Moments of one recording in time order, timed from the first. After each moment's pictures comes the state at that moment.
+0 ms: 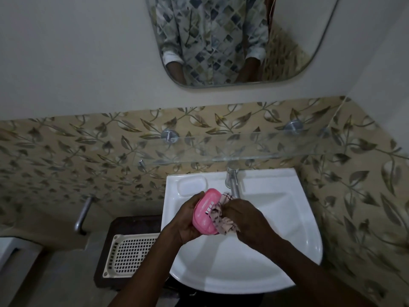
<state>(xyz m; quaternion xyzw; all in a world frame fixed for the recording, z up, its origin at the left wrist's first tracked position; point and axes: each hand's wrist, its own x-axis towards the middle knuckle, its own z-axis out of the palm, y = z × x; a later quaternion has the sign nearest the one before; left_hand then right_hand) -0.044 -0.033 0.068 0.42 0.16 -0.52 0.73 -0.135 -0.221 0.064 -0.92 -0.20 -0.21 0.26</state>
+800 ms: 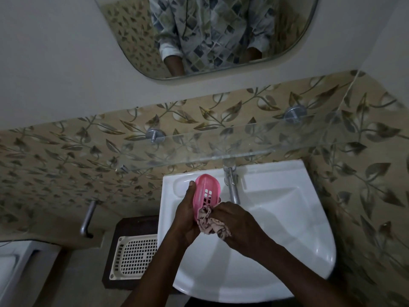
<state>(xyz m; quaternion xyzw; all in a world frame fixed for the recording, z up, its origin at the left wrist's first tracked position) -0.037 -0.076 0.053 0.49 0.21 -0.36 0.77 -0.120 -0.233 0.048 -0.91 -0.16 -0.13 0.36</state>
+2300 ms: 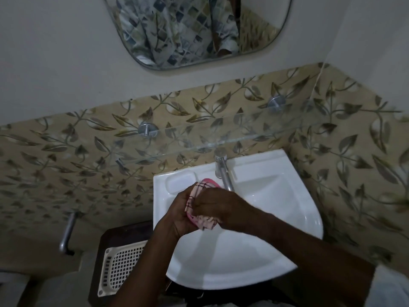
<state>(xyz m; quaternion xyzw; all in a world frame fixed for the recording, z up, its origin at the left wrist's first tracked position) -0.036 -0.047 0.054 0.39 0.12 -0.55 0.72 -0.103 -0.204 0.054 -0.86 -0.31 -0.28 0.28</state>
